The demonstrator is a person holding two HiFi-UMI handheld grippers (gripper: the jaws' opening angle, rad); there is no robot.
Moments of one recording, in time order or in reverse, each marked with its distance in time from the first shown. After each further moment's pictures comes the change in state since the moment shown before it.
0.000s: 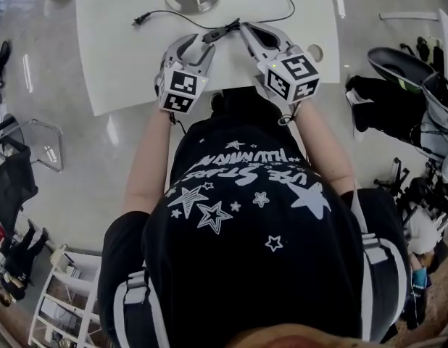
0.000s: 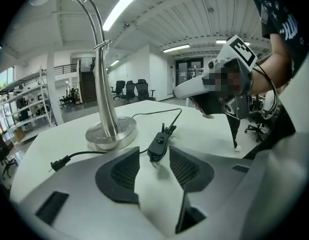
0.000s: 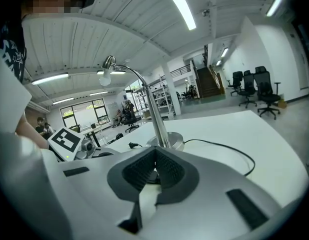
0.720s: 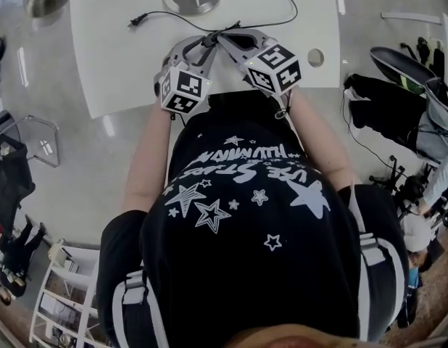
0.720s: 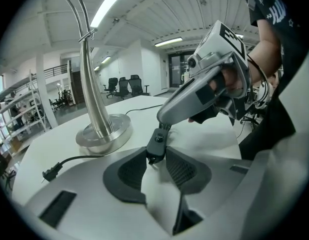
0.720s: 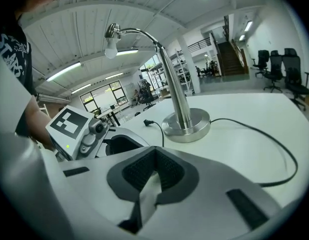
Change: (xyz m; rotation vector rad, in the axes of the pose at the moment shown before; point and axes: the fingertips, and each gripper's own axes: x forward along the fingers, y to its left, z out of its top) left arm 0.020 -0.005 -0.009 0.074 0.067 -0.047; right arm 0.049 0.030 -0.044 -0.056 0.268 0.227
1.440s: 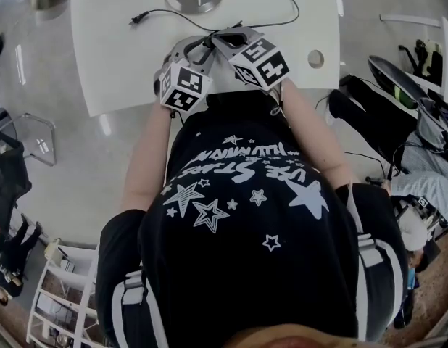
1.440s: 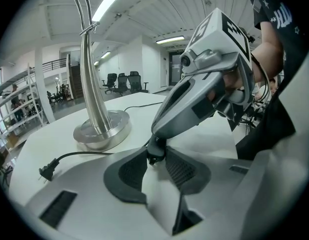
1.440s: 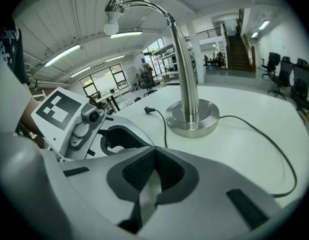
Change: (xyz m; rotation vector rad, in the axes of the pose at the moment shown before) left arm 0.004 -0.002 -0.005 -0.033 0.033 -0.034; right arm 0.024 0.004 -0.013 -0.072 0.180 -0.018
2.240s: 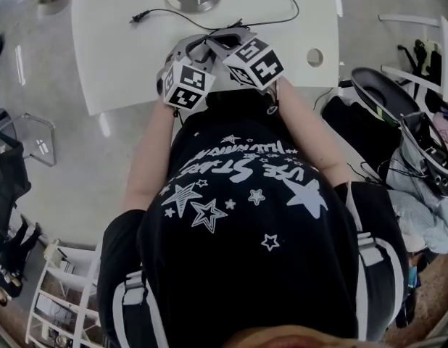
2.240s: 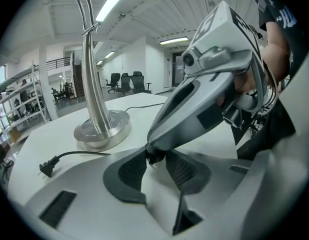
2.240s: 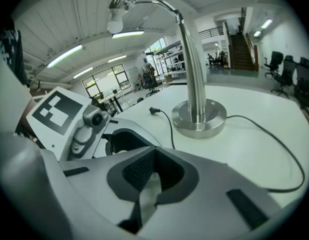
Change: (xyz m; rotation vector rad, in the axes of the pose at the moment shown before) left arm 0.001 -0.001 0.005 -0.031 -0.002 0.026; right arm 0.005 0.014 0.005 -0.013 -0.002 0.029
